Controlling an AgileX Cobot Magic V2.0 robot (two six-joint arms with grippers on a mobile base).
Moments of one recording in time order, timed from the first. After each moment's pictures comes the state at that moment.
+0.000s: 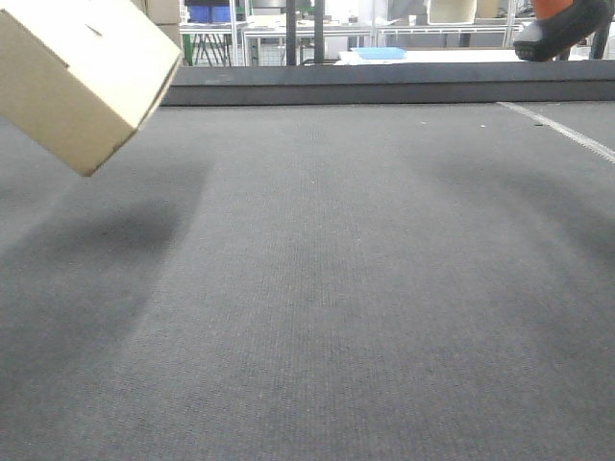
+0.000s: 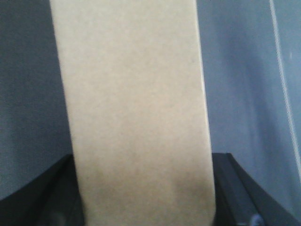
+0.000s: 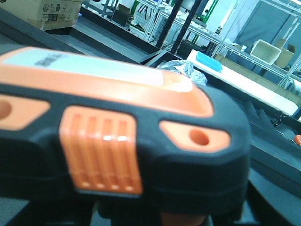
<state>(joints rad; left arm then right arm) 0.18 1.62 -1.55 -0.66 1.22 0.26 0.30 1.44 -1.01 0.30 -0.28 -0.65</state>
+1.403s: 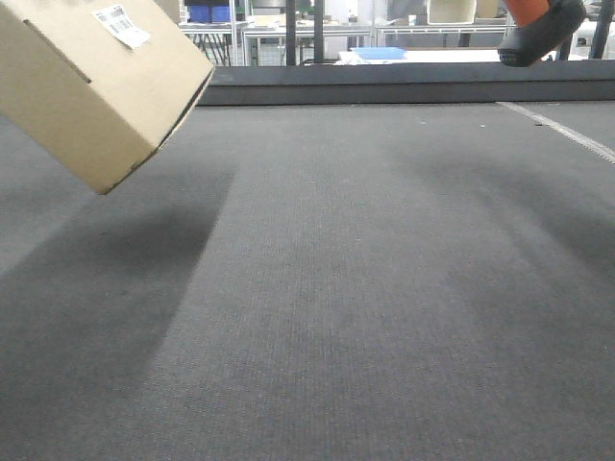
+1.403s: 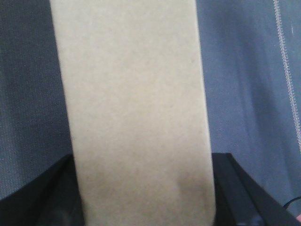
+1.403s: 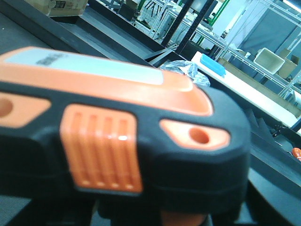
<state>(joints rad) 0.12 1.62 -1.55 -0.63 1.23 0.24 0.32 1.52 -1.08 0.30 -0.27 -0.74</state>
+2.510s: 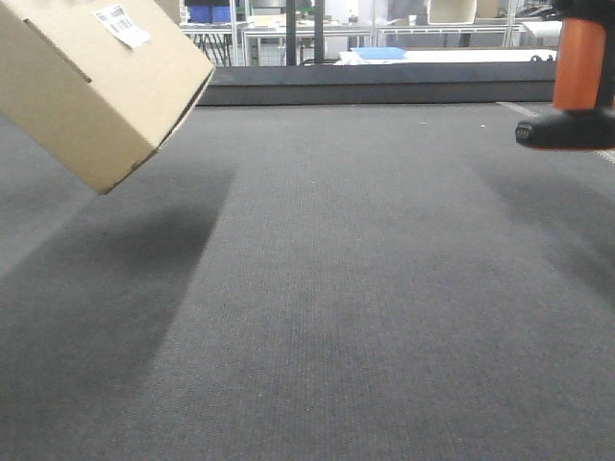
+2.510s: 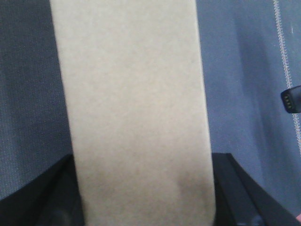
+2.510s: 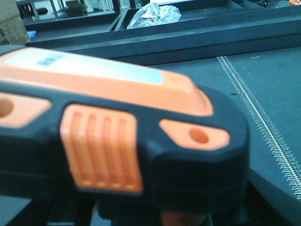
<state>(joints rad) 0.12 1.62 -1.55 -0.63 1.23 0.24 0.32 1.33 -0.69 0.63 -0.45 -0.32</state>
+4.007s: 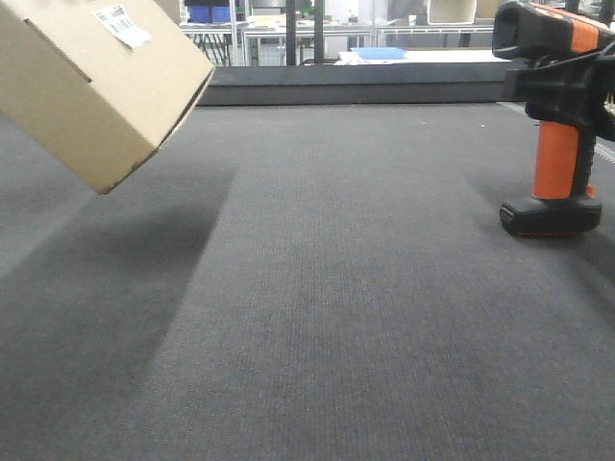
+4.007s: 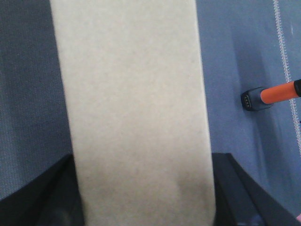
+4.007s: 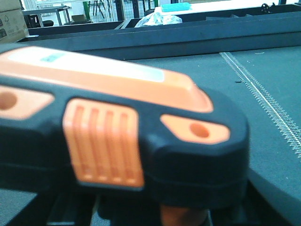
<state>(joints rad) 0.12 1.62 -1.55 -0.63 1.23 0.24 0.32 1.61 -0.52 0.37 -0.93 -0.08</state>
